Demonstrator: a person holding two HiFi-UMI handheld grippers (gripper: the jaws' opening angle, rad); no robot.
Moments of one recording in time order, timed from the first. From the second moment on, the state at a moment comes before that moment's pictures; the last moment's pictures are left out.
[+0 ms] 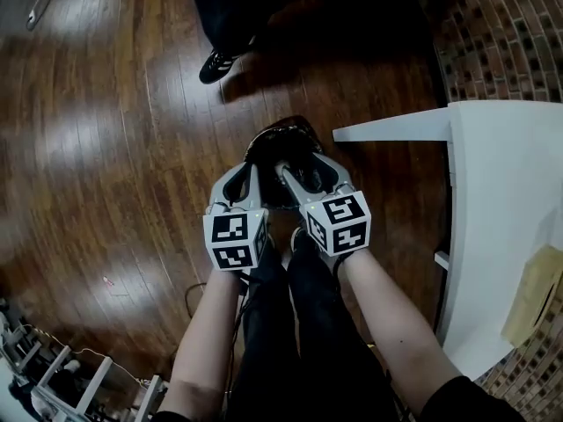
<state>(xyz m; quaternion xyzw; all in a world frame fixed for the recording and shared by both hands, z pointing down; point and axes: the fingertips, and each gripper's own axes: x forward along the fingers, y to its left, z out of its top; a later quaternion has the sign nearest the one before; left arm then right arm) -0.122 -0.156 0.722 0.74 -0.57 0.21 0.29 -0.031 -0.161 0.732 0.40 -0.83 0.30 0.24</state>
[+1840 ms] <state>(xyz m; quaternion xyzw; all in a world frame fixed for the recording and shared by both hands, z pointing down) -0.093 -0.172 0.313 0.81 -0.58 0.03 0.07 -0.027 -0.172 0.286 0.46 -0.89 0.00 0.00</state>
